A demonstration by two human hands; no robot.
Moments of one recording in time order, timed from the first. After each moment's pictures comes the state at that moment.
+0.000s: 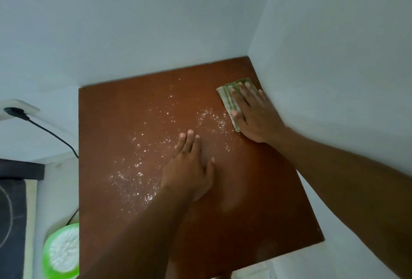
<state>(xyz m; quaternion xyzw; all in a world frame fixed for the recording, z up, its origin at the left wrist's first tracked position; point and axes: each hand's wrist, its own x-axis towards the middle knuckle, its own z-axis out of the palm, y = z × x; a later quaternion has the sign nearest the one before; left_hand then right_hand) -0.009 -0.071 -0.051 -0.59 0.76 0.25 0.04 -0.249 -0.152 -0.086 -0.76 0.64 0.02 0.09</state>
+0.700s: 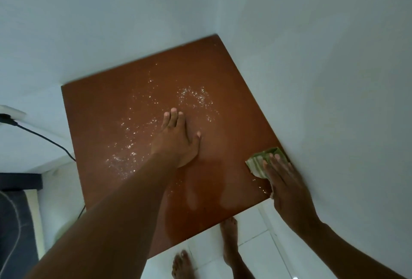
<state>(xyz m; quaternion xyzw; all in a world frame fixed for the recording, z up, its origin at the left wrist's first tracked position) -0.008 -0.067 -0.042 -0.57 0.78 0.24 0.10 -0.247 0.161 -0.095 -0.67 0.73 -0.11 0.04</state>
